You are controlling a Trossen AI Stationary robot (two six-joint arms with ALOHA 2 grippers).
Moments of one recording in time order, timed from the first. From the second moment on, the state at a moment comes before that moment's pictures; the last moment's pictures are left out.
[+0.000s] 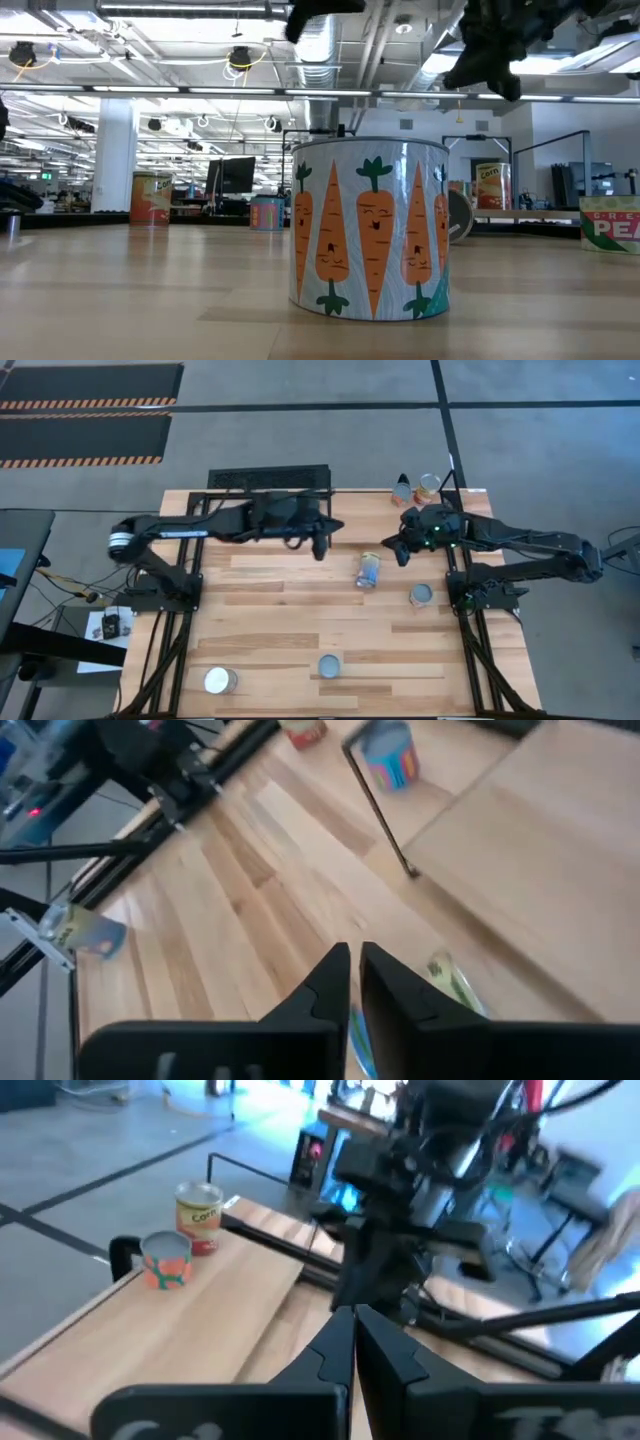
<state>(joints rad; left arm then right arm) 0.14 1.51 1.36 -0.11 -0.08 -0.32 -0.25 0.90 0.80 -0.48 -0.02 0.59</state>
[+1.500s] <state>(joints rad) 0.13 0.61 0.68 -0.26 -0.26 -0.39 -0.26 1.77 1.06 -0.65 -0.07 1.30</state>
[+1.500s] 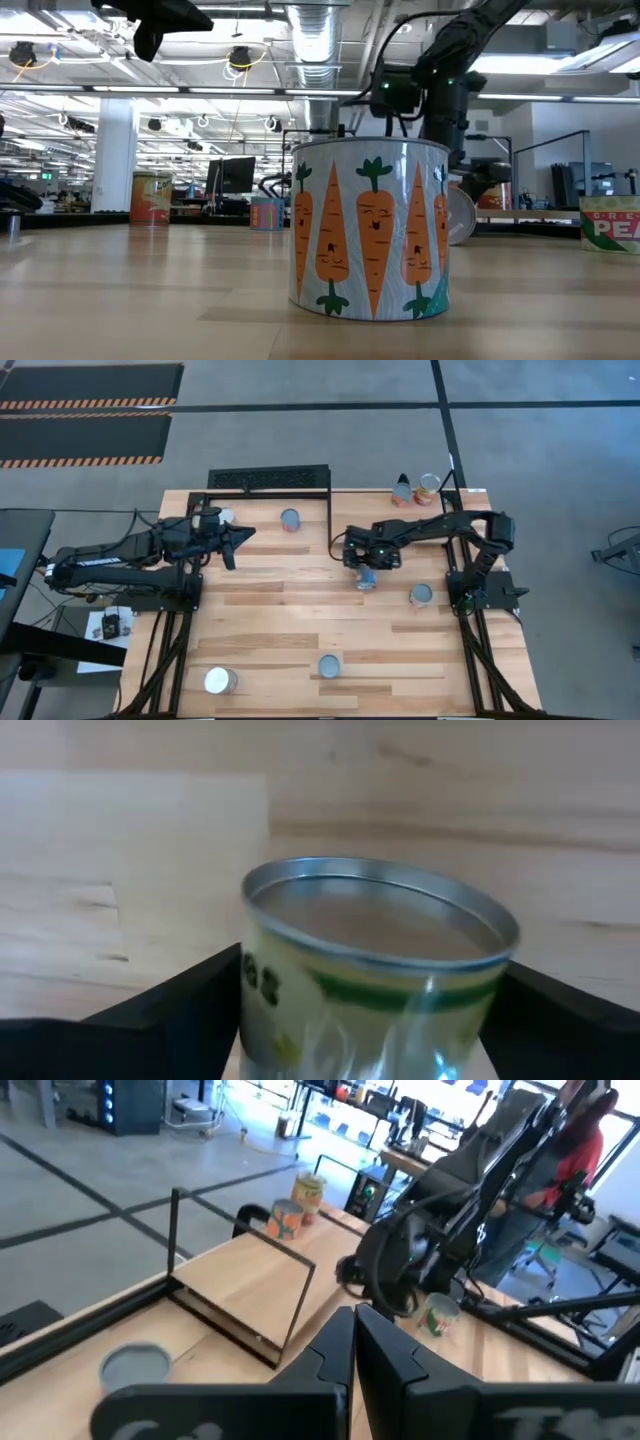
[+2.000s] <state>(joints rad) 0.13 0.61 0.68 -0.26 -0.24 -0.39 -0.25 1.71 1.11 -0.68 0.07 1.23</state>
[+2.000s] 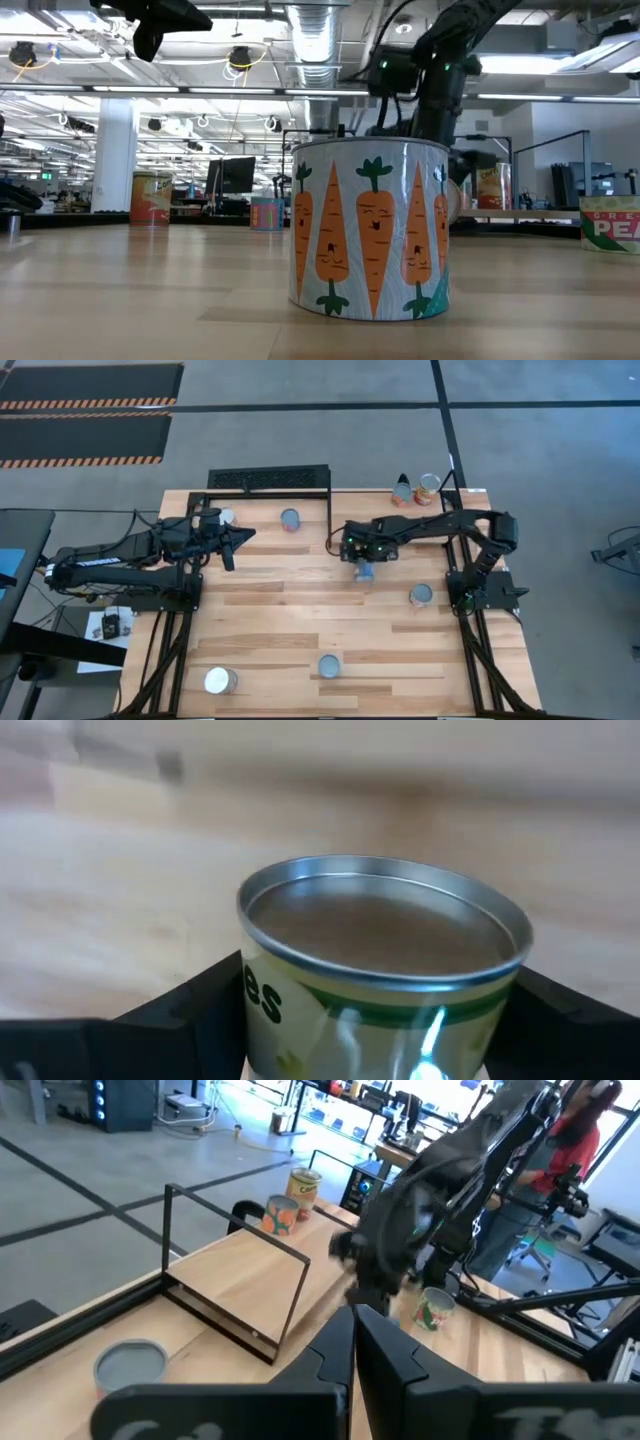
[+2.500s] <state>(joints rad) 0.13 0.61 0.68 -0.26 -0.20 -0.39 -0.17 1.59 1.11 -0.69 0.96 1.23</state>
